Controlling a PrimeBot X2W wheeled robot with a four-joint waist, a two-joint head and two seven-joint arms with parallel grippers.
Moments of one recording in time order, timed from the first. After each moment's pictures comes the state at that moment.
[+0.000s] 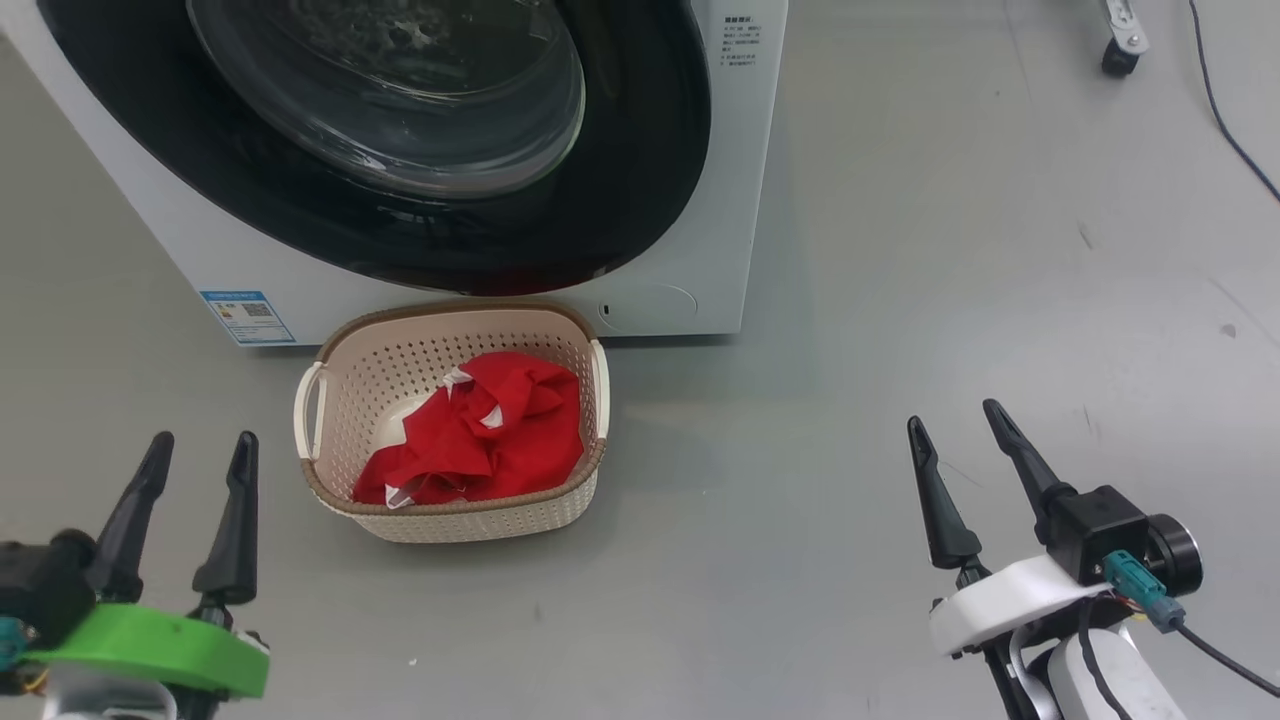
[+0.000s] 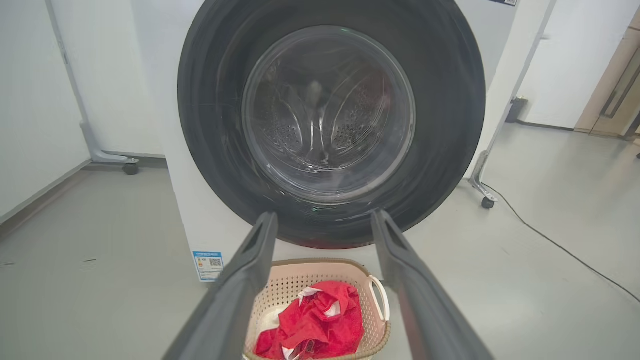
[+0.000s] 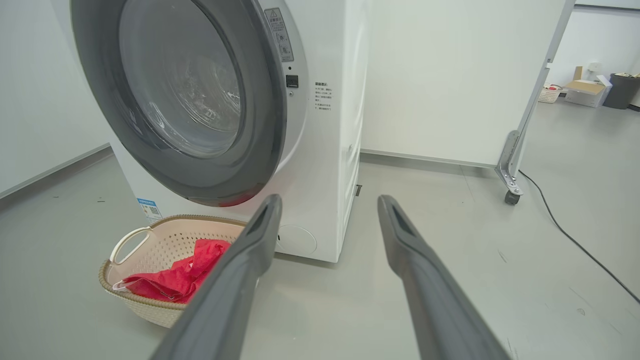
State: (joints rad) left arm 0.00 0.31 -0.11 -0.04 -0.64 -0.10 -0.11; right arm -0.07 -0.10 0.21 0.19 0.21 0.02 -0.25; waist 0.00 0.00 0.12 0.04
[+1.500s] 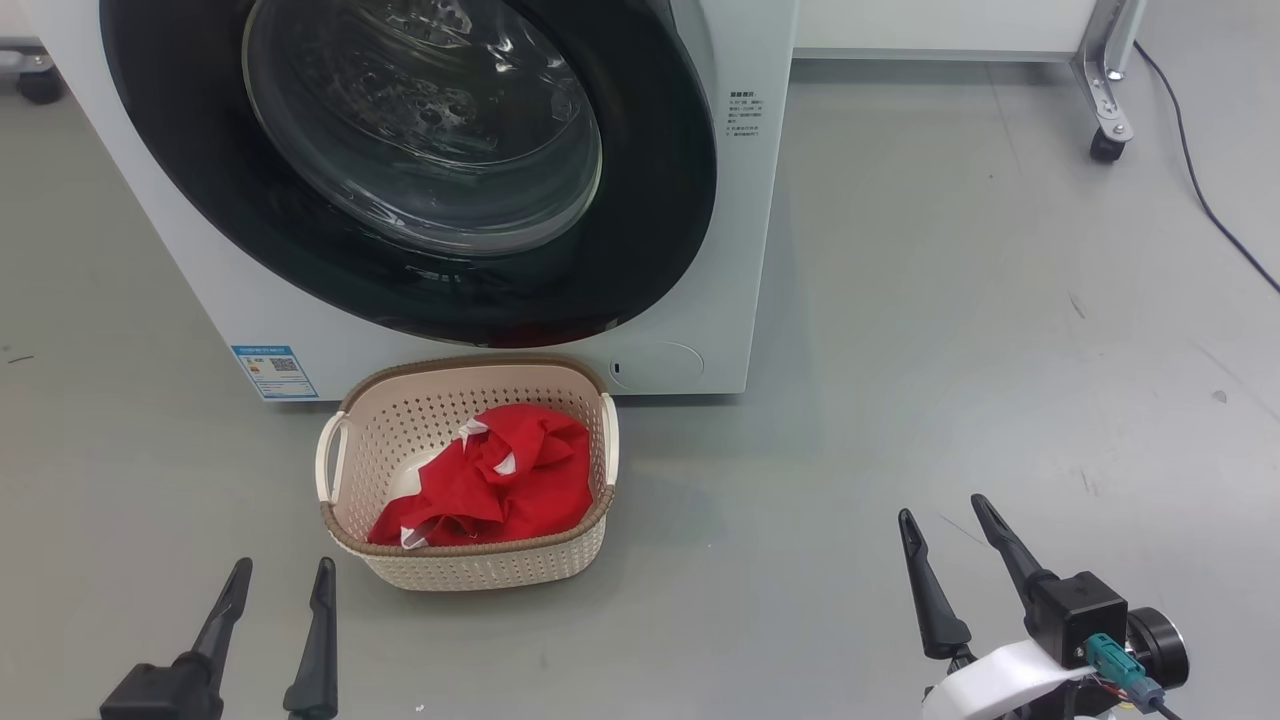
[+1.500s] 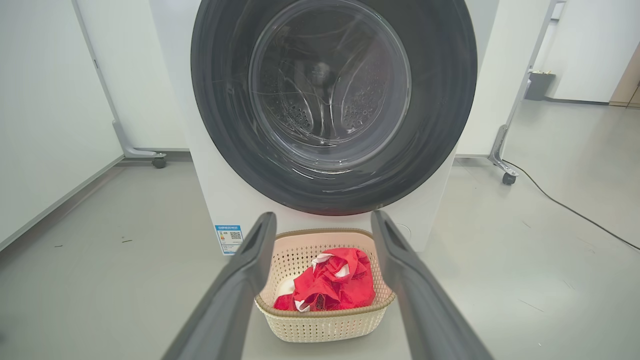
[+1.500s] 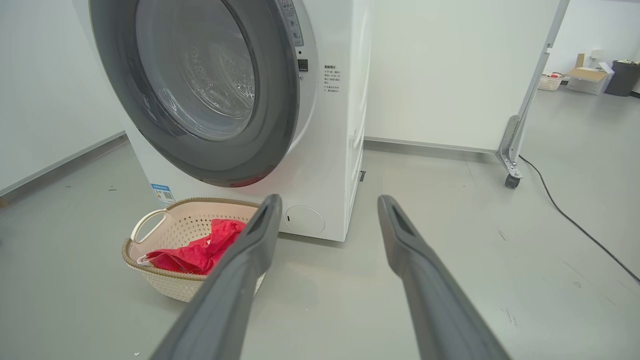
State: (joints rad) left arm 0.17 0.23 -0.20 0.00 -0.47 0.07 -0.21; right arm 0.08 -0.08 0.23 0.18 0.21 0.00 -0.25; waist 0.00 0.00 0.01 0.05
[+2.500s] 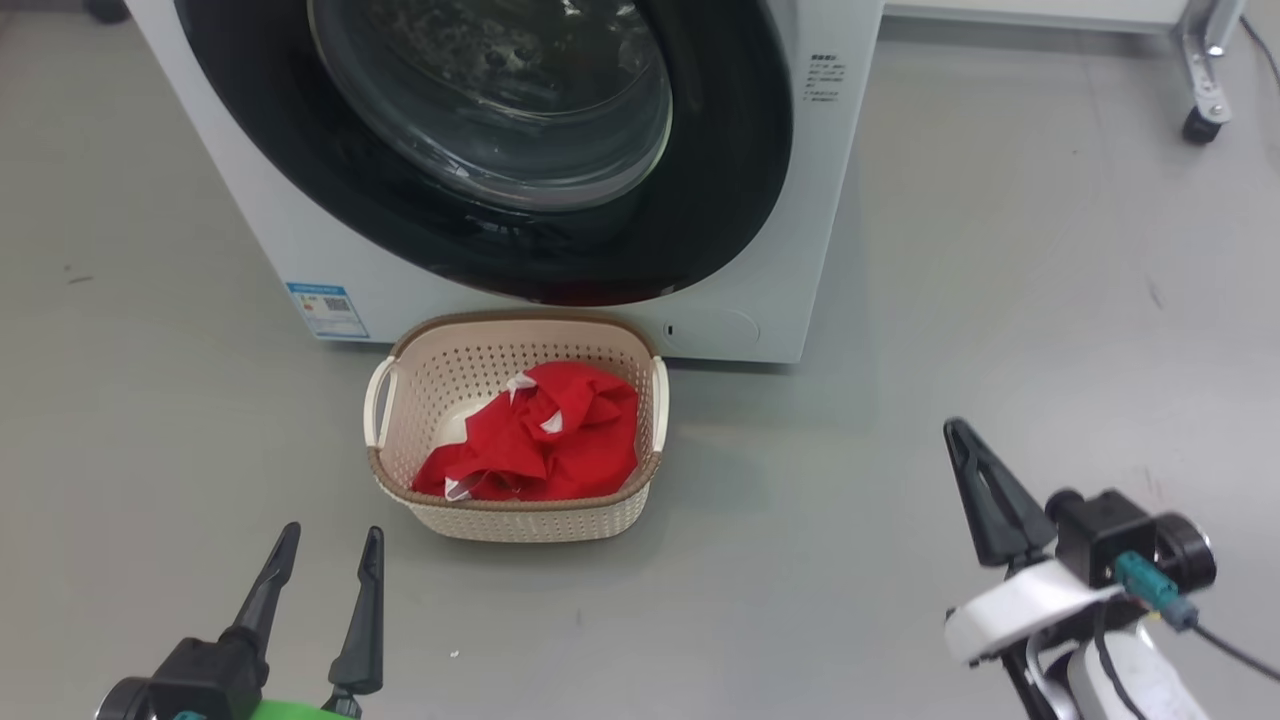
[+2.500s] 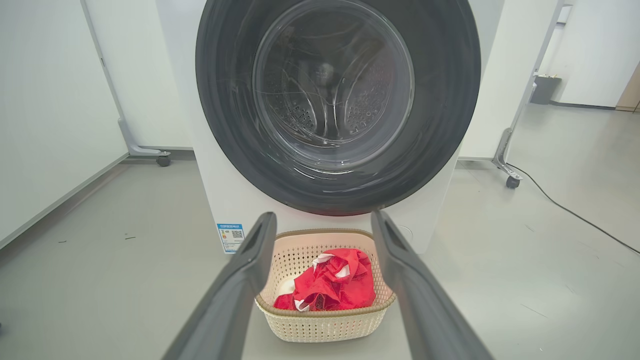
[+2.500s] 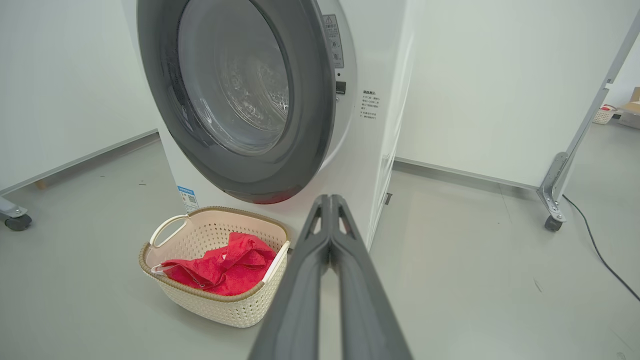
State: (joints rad) left arm 0.12 0.20 -0.26 -0.02 -0.44 0.06 -0.23; right arm -0.02 -0.14 0.22 0.15 0.21 0.05 -0.22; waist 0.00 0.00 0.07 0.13
